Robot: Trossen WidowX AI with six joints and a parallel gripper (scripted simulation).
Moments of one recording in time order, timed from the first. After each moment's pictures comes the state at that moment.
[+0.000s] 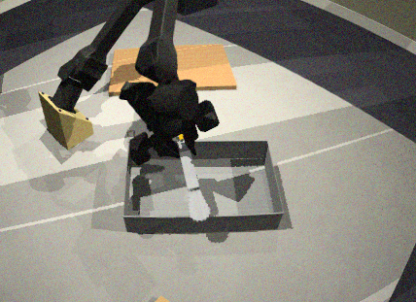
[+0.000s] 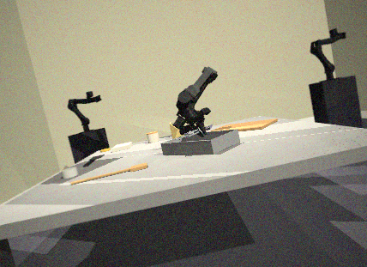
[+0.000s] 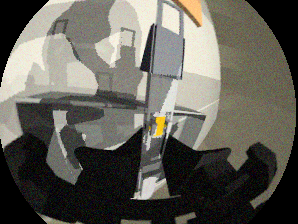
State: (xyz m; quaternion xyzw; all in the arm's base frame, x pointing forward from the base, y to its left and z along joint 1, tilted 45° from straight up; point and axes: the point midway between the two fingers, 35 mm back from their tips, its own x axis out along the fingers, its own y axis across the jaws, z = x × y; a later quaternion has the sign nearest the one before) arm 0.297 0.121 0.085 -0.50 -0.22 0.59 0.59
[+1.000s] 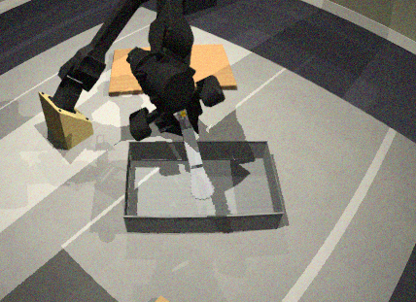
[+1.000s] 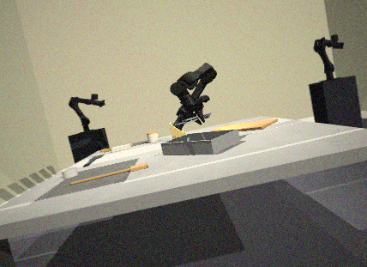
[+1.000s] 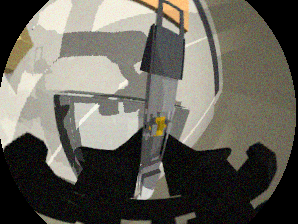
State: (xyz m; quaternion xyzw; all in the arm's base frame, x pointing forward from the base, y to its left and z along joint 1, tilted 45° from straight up) arm 0.300 0.082 0.130 -0.51 -0.21 0.61 0.58
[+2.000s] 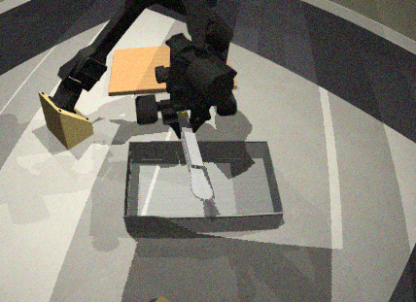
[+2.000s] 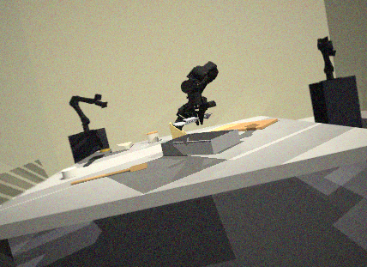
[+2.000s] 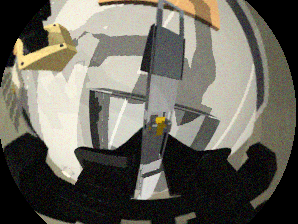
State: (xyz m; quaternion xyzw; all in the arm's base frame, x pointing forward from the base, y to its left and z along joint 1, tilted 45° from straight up) arm 0.298 0.082 0.128 -0.54 -0.09 0.72 0.43
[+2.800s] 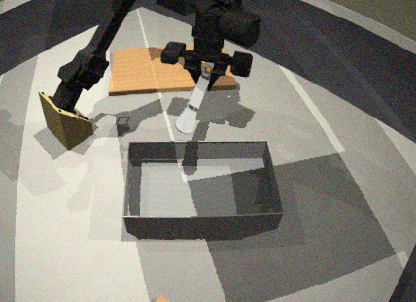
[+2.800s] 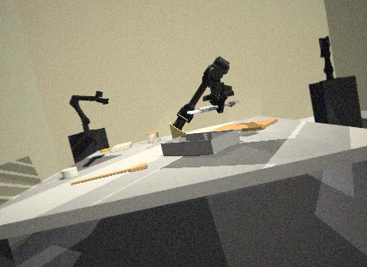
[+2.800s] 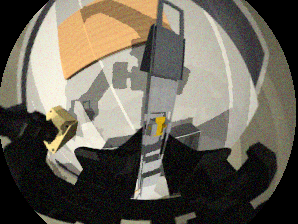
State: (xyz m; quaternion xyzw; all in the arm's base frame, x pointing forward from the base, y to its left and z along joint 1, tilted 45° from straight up) arm 0.238 0.136 0.232 -0.44 0.07 0.72 0.53
